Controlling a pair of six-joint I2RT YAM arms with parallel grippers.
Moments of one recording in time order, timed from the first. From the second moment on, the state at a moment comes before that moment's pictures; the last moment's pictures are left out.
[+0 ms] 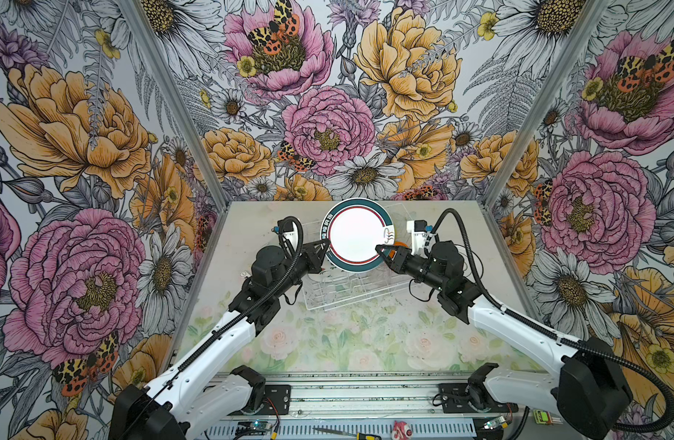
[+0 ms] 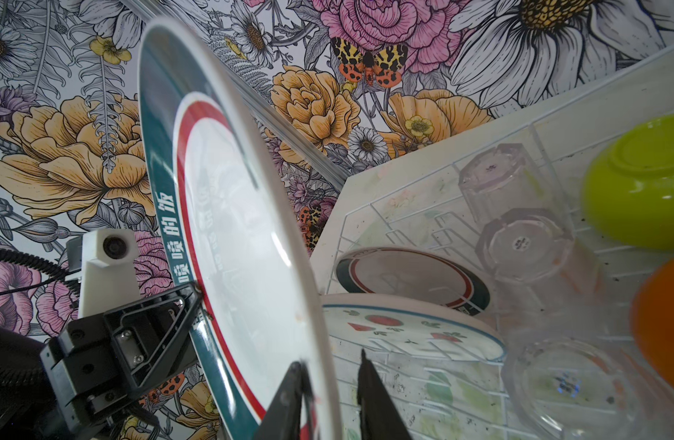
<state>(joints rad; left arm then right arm) -0.49 0.99 0.72 0.17 0.19 -0.69 0.54 1.21 0.74 0.30 -0.32 0.79</state>
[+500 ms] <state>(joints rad) -0.49 1.00 0.72 0.20 0.17 -0.71 0.55 1.21 0.76 0.33 -0.33 0.82</state>
